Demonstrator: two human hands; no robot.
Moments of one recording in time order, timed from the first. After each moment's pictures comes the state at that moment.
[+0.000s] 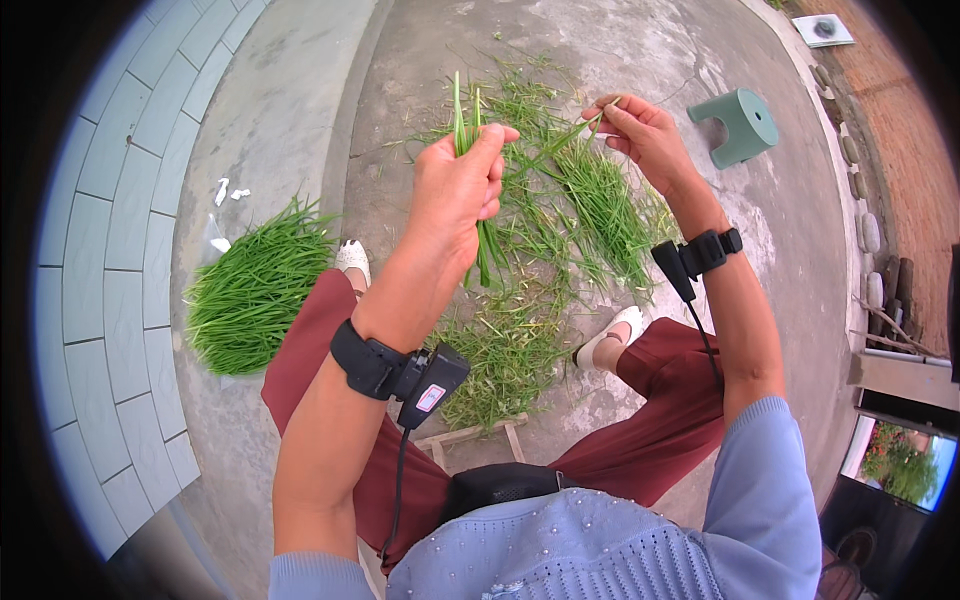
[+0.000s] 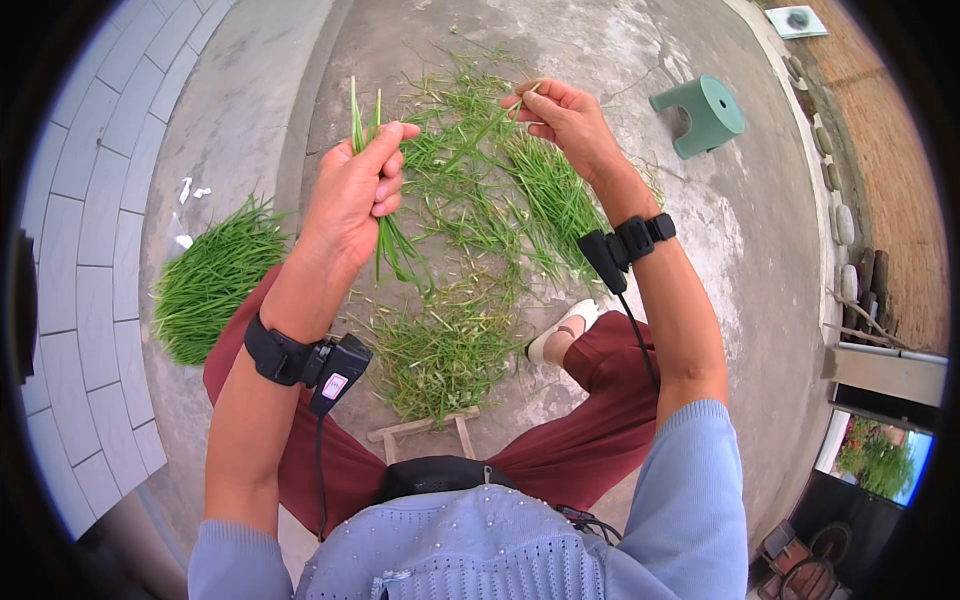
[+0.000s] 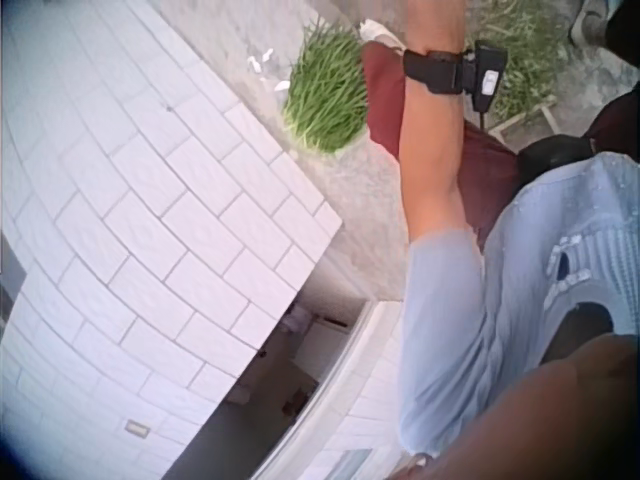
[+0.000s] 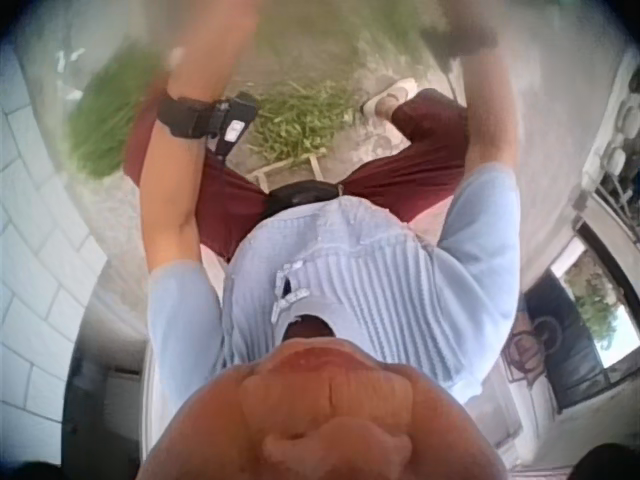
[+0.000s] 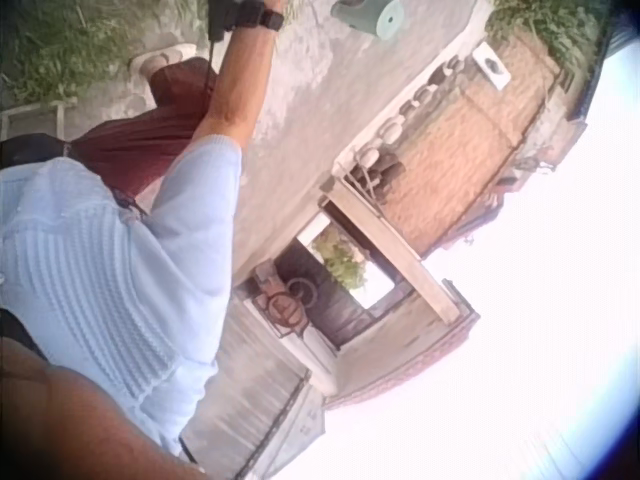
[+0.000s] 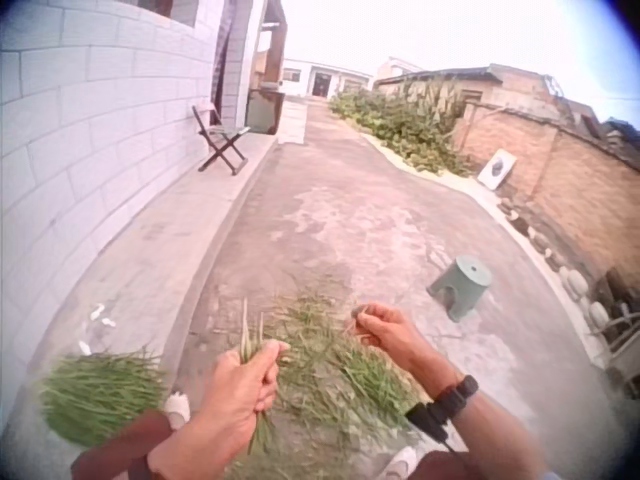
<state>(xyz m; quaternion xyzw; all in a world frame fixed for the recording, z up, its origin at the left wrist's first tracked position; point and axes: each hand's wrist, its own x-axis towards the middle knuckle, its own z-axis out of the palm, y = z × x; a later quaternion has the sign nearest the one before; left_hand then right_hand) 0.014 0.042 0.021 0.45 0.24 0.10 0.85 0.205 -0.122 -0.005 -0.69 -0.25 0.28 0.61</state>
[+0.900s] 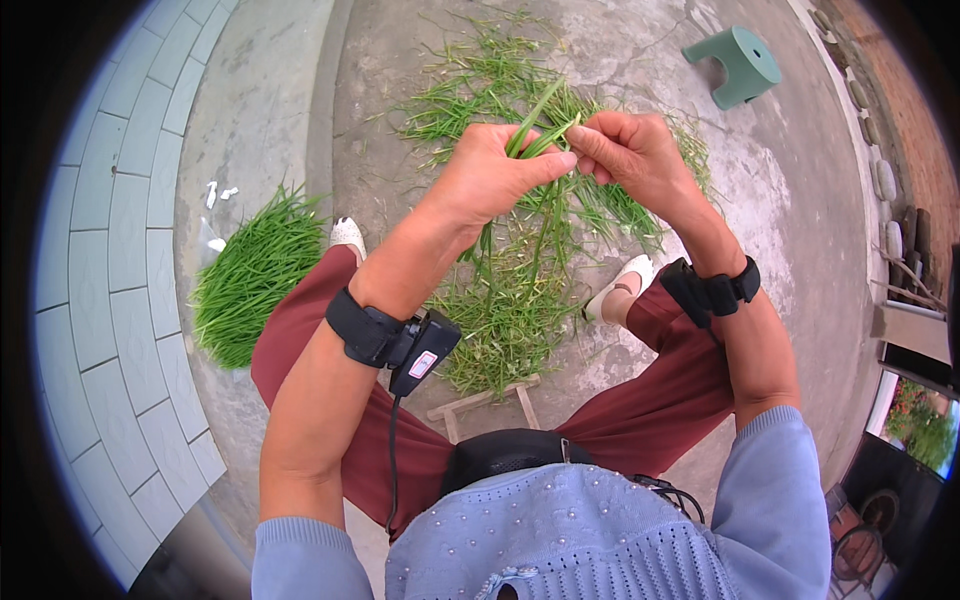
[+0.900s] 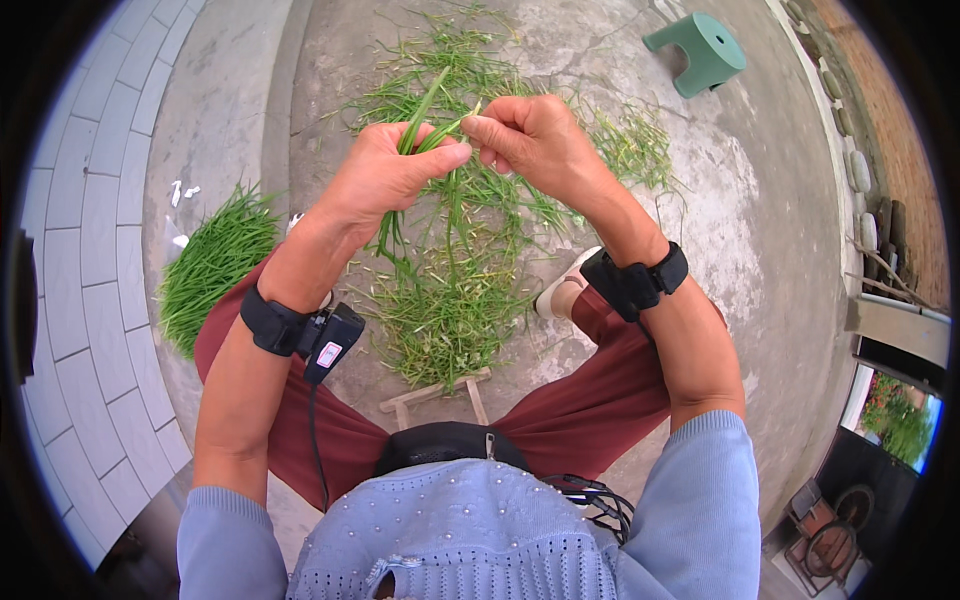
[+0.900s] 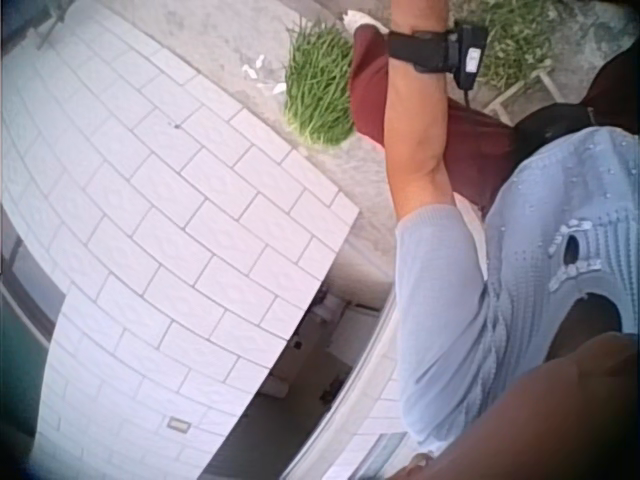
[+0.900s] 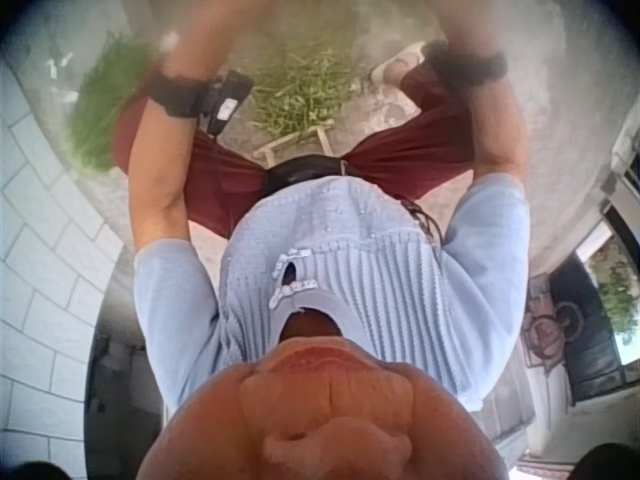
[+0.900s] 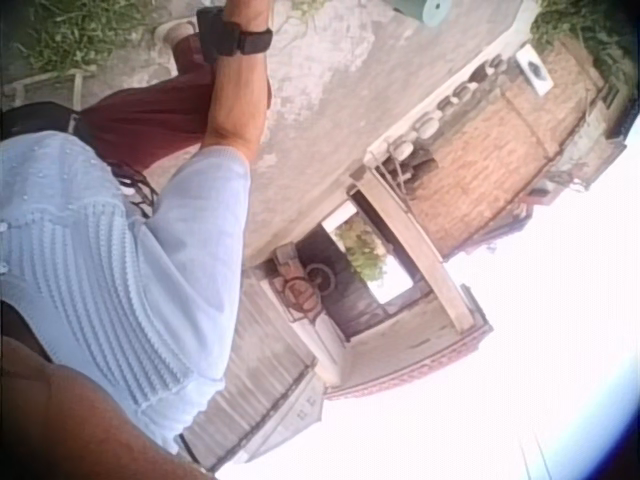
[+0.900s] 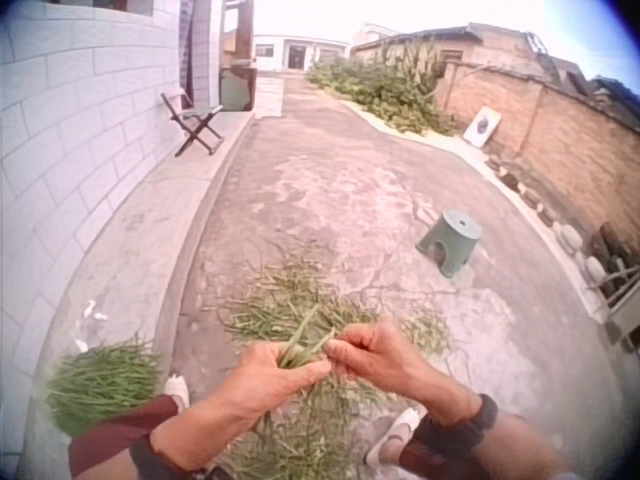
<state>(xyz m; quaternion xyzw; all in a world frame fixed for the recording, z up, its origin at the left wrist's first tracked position) 0.021 -0.005 0.004 0.67 0.12 -0.07 0.73 0.112 -0.164 0.015 -0.79 -0.29 0.25 0.48</state>
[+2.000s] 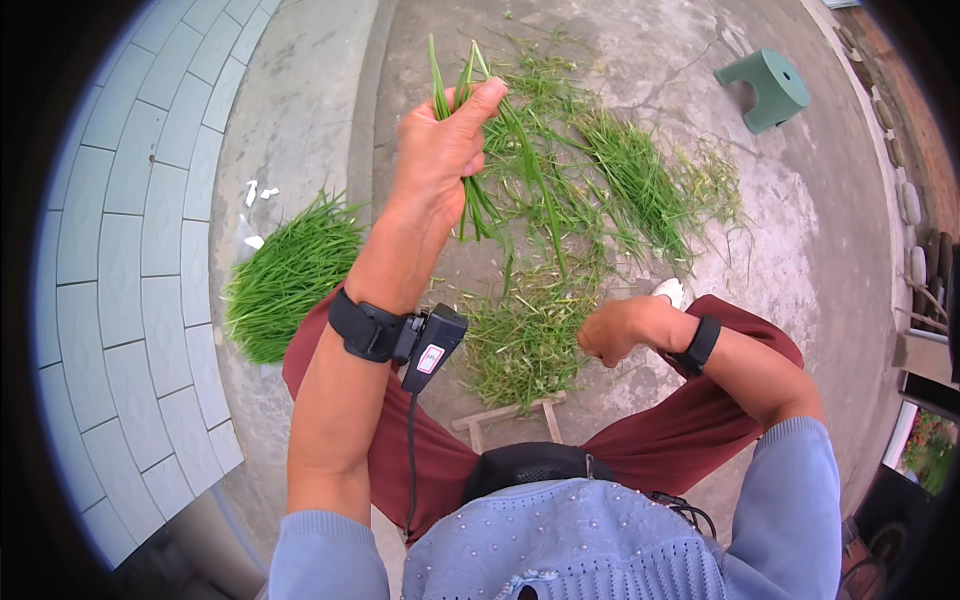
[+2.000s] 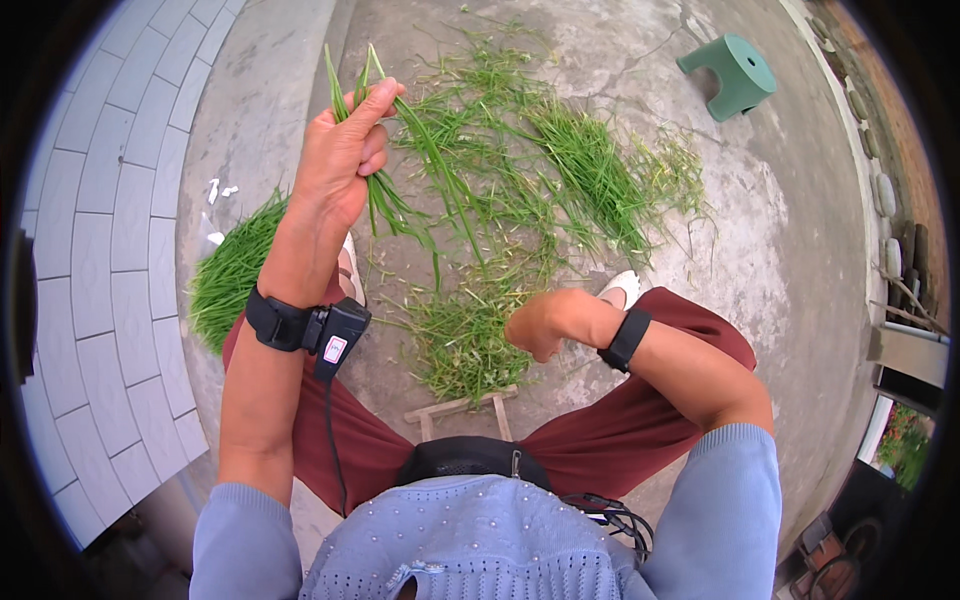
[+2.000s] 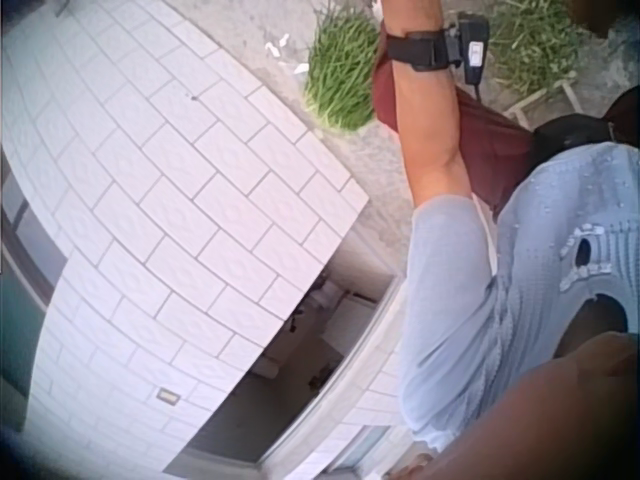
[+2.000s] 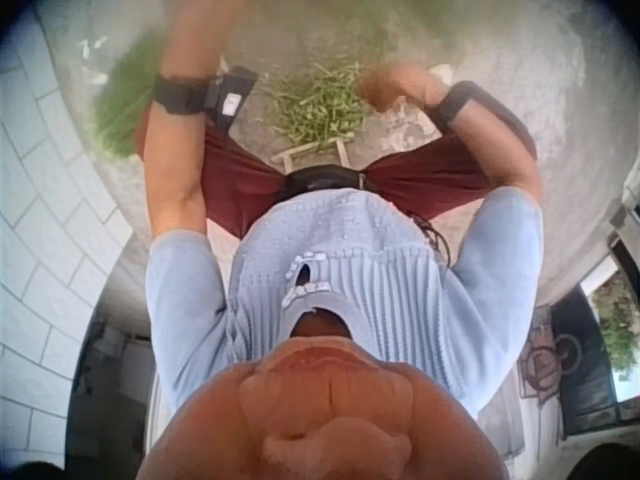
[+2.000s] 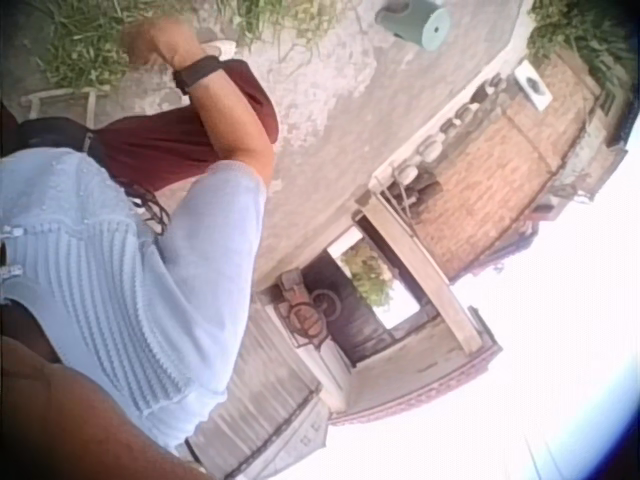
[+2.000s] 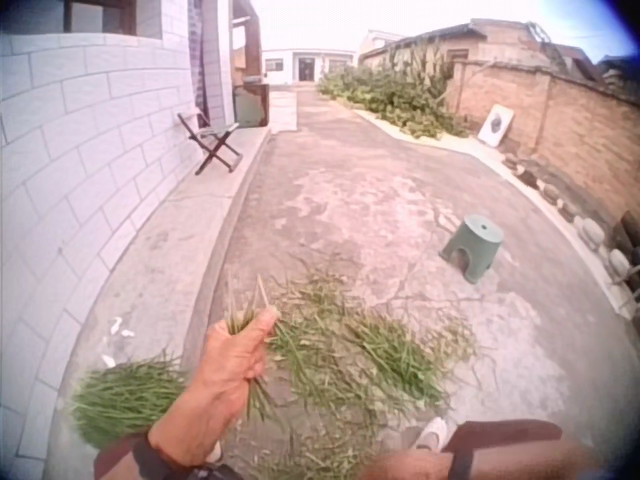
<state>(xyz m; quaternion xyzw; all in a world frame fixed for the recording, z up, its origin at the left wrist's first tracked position) 0.025 0.049 0.016 0.52 0.23 0.15 0.81 0.031 -0.174 -0.080 -0.53 -0.62 0.54 -0.22</state>
